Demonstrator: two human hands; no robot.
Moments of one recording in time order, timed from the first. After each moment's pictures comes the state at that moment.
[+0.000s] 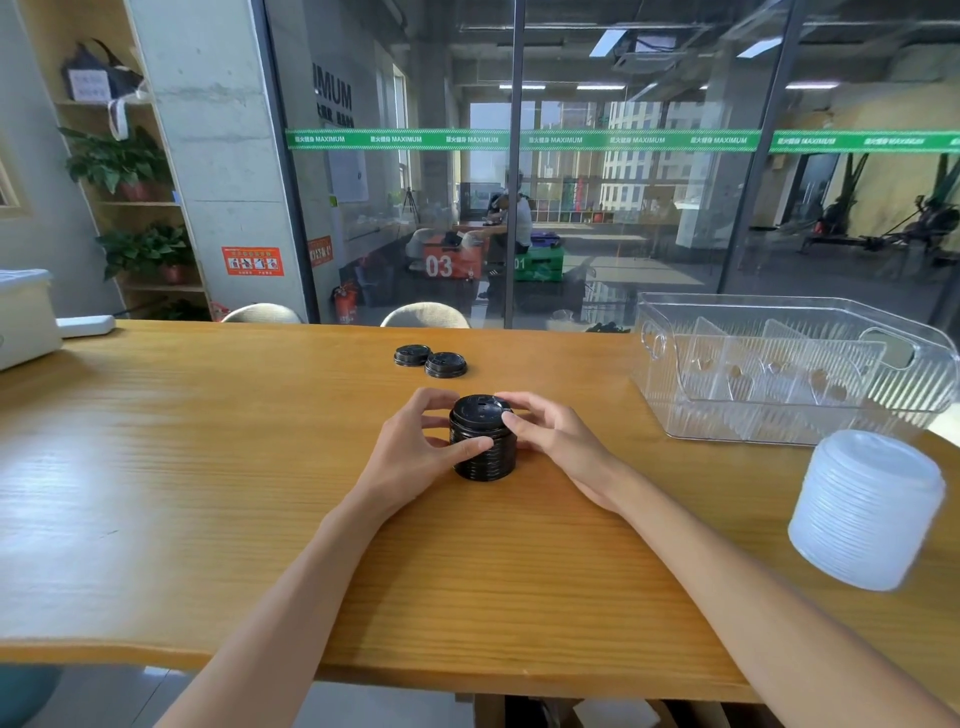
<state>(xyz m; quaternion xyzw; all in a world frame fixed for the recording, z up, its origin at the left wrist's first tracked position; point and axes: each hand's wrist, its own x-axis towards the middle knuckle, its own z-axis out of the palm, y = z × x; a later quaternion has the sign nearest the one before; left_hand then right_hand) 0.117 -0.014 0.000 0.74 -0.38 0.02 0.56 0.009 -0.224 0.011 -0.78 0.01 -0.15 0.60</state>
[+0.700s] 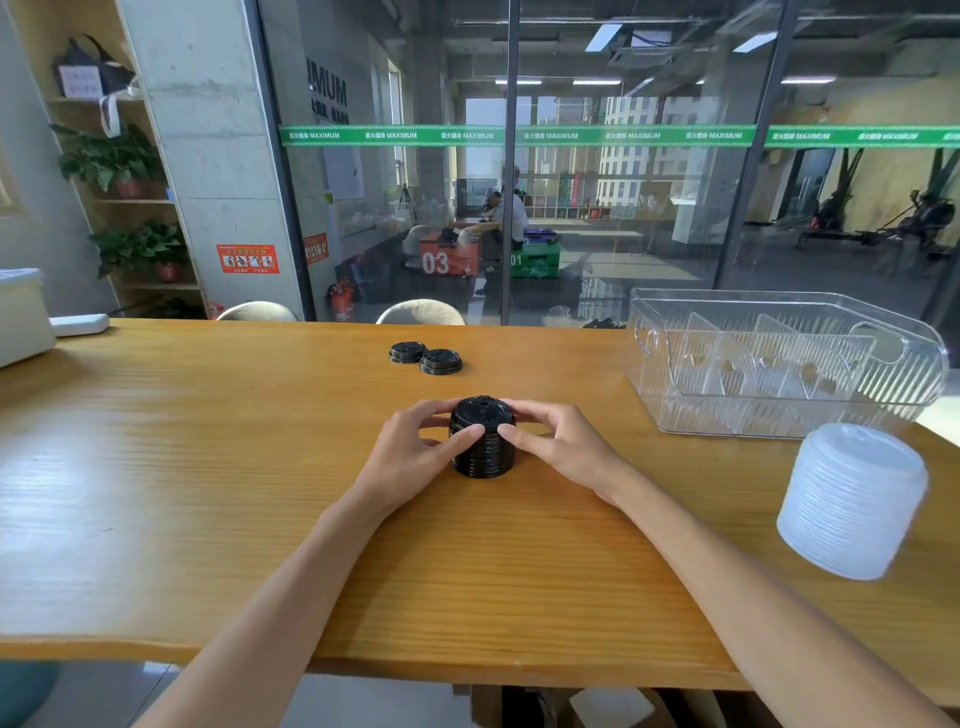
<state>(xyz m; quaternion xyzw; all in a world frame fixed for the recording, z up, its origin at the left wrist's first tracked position) 0.112 -0.016 -0.001 0.75 -0.40 0.02 0.53 -0.006 -0.231 0.012 -0.85 0.00 -0.18 0.50</state>
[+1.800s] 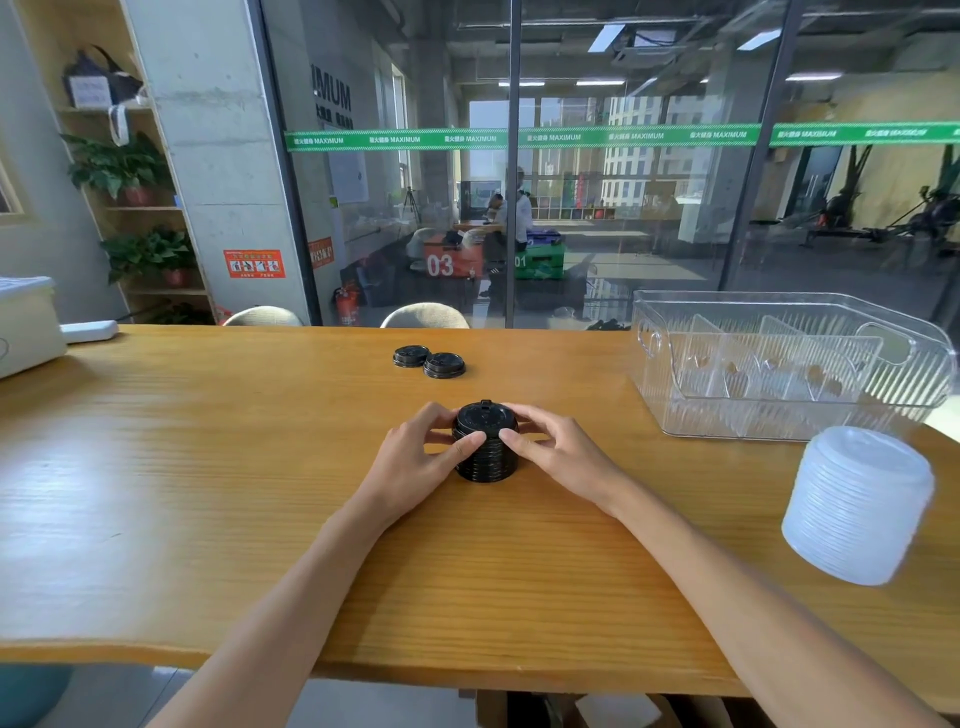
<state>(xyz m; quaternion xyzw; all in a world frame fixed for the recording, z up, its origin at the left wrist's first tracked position) 0.109 -0.013 -0.002 0.78 -0.39 0.02 0.49 -0.009 -0.224 0.010 -0.86 0.02 -0.17 0.48</state>
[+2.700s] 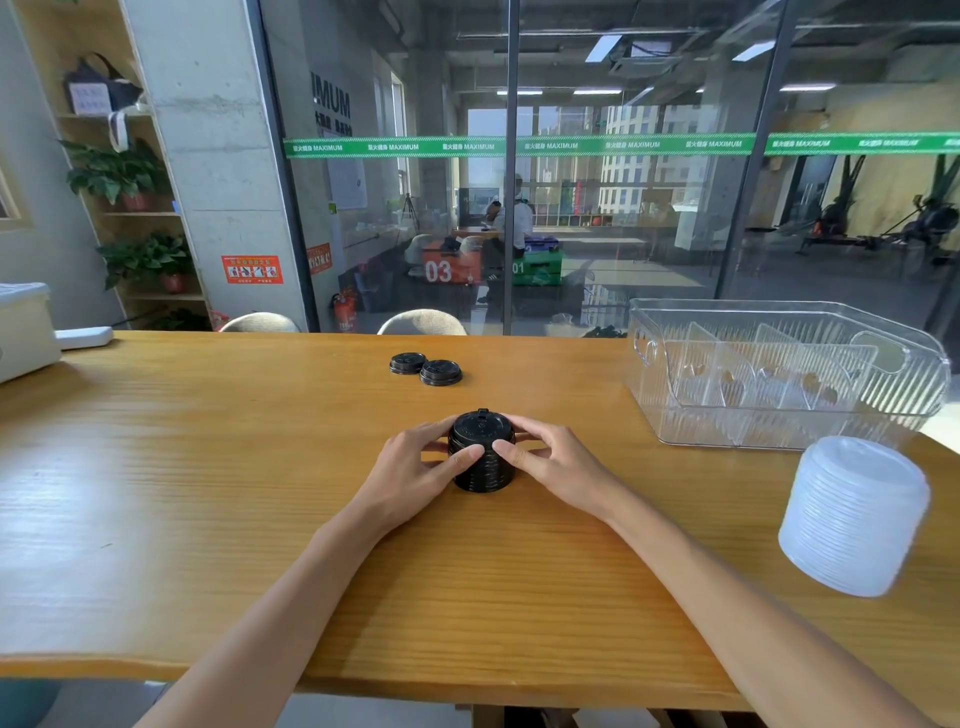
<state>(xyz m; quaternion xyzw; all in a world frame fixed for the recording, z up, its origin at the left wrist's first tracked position) 0.106 -0.014 0.001 0.77 -0.42 0.01 0.47 -0.007 -0.226 0.008 -0.86 0.01 -0.17 0.48</state>
